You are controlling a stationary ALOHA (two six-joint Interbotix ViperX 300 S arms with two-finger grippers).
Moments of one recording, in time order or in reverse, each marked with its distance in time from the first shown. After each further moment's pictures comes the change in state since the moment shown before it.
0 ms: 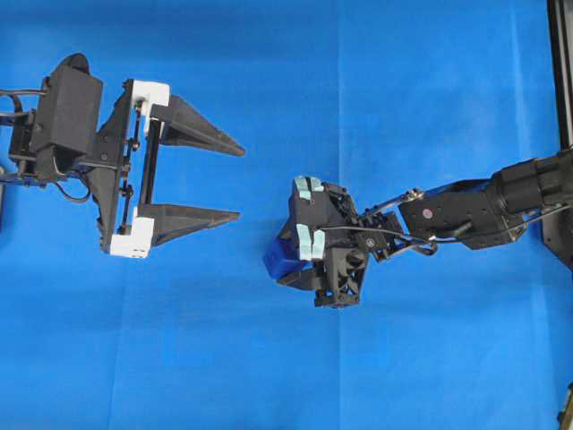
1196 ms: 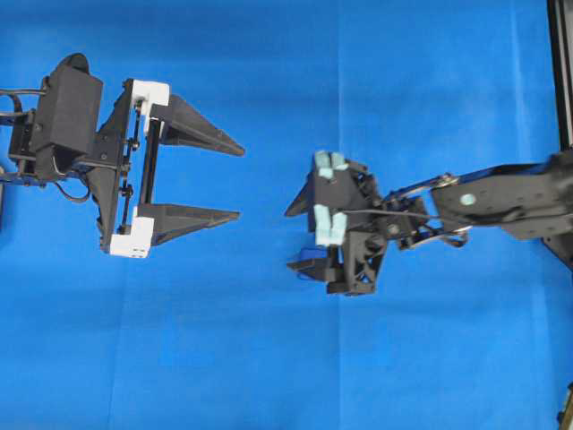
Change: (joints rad) left arm 0.000 0.002 0.000 -0.002 0.000 0.000; right arm 0.006 -0.244 0.000 0.006 0.247 -0.008
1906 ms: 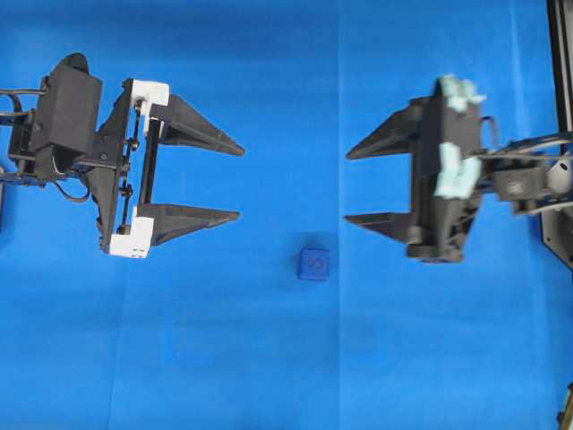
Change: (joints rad) left arm 0.000 -0.002 0.000 0.002 0.000 -0.002; right arm 0.017 -0.453 0.028 -0.035 0.342 -0.002
